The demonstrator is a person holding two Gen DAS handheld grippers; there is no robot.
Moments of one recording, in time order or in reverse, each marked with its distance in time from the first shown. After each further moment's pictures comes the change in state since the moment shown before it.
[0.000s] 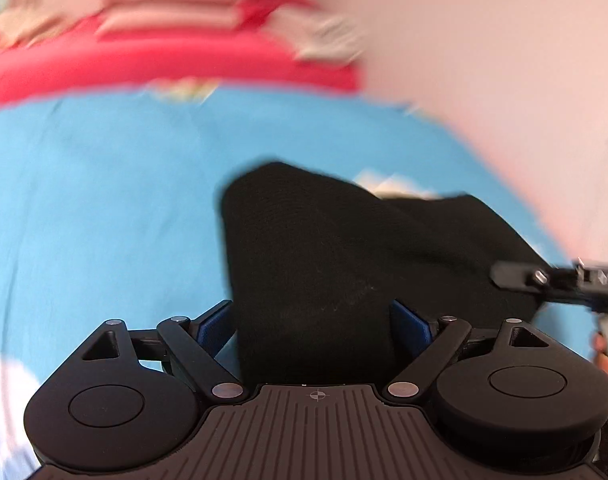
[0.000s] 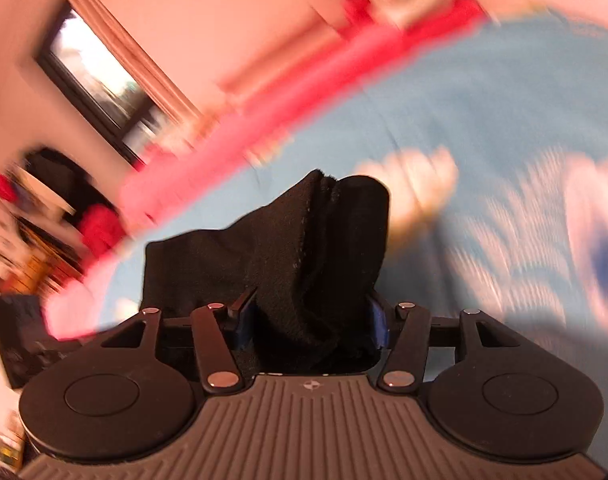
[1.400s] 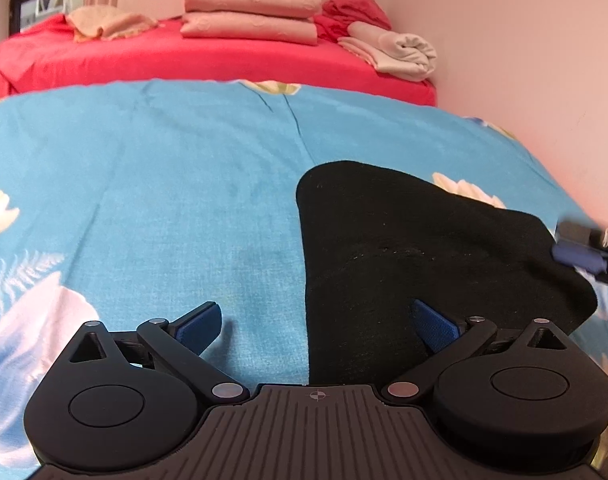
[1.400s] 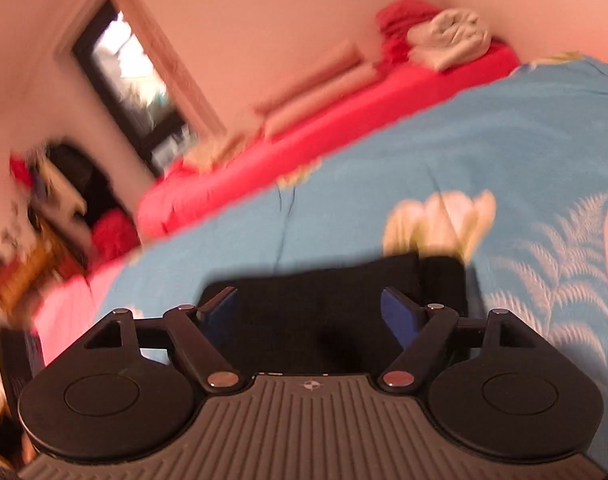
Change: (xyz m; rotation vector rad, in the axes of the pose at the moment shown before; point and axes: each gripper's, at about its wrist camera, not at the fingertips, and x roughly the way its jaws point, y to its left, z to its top) left arm -0.021 0.003 -0.024 -0.055 -0.104 0.177; right arm 0.002 0.023 -0.001 -0.159 -0.158 0.074
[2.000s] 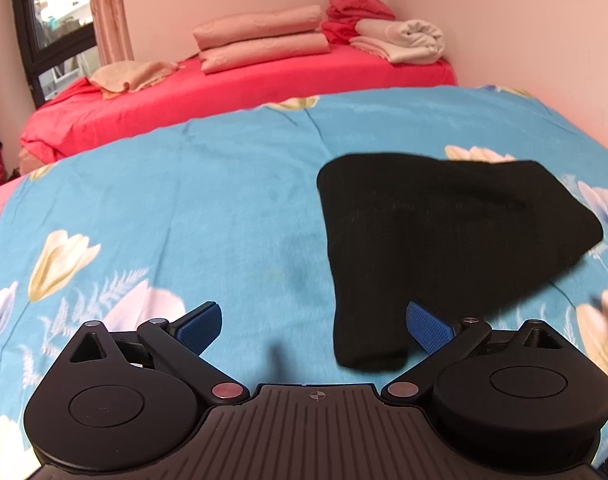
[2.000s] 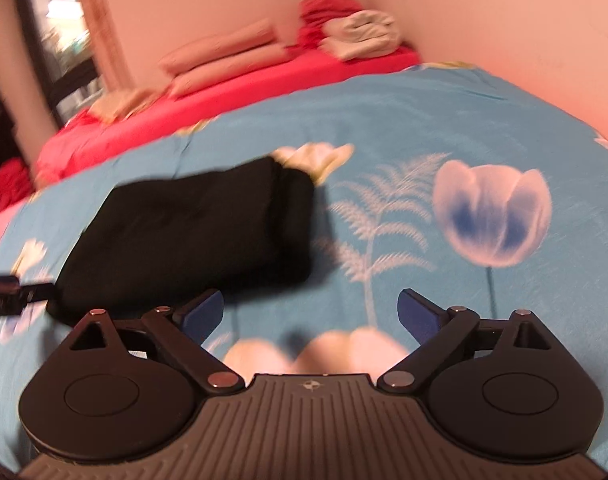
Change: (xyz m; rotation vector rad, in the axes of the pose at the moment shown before) left arm -0.061 -0.034 -0.022 0.160 0.001 0.209; right arm -0.080 0.019 -0.064 -0.099 0.064 -0.354
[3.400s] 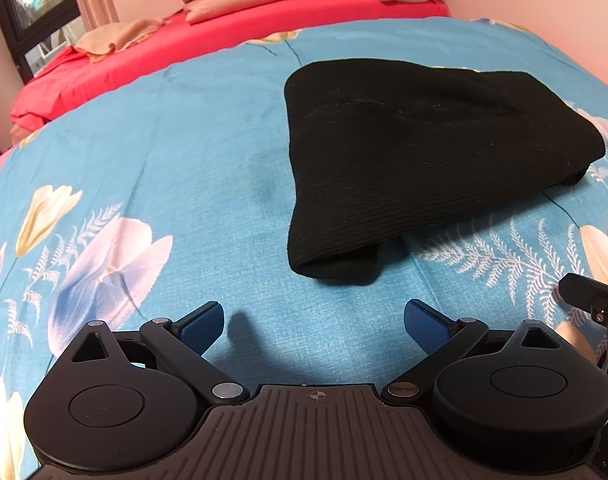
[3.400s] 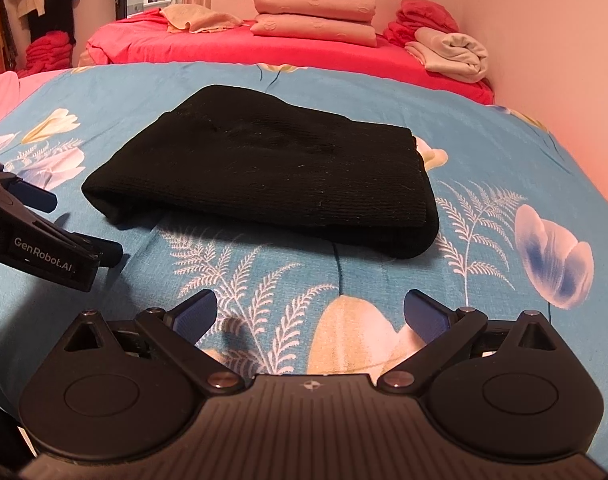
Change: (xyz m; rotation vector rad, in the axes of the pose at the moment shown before) left arm 0.019 -0.028 -0.030 0.049 0.162 0.016; right arm 0.009 0.077 -0.027 -0.381 0.059 -0.033
